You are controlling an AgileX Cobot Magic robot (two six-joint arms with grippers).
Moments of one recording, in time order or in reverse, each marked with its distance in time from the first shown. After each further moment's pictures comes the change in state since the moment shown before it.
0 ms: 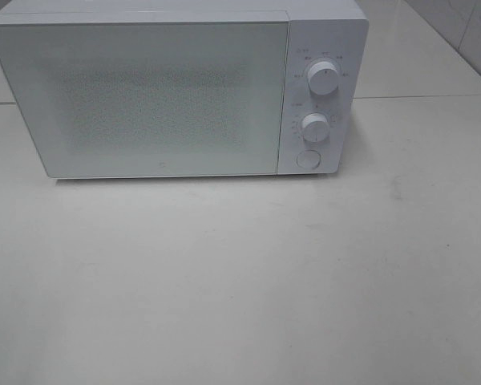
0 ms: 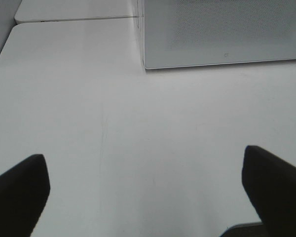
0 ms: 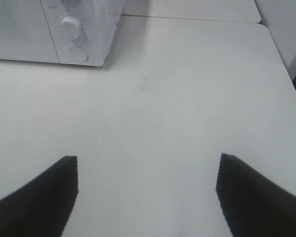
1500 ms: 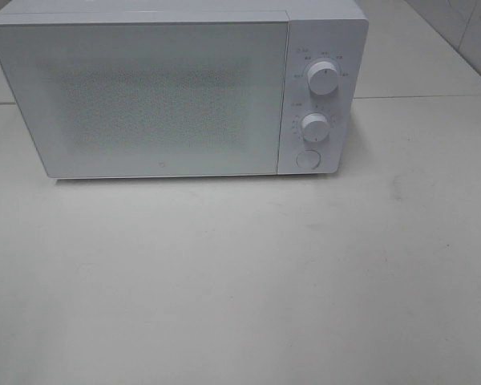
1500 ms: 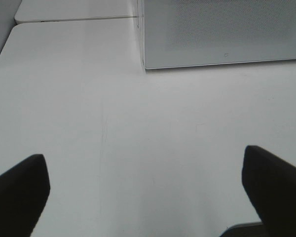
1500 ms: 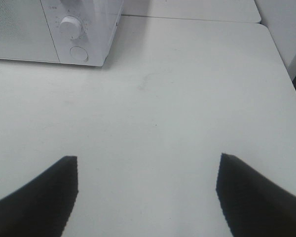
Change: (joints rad) left arm 0.000 0.000 0.000 0.000 0.000 0.000; right arm 0.000 0.000 0.000 0.000 0.000 0.000
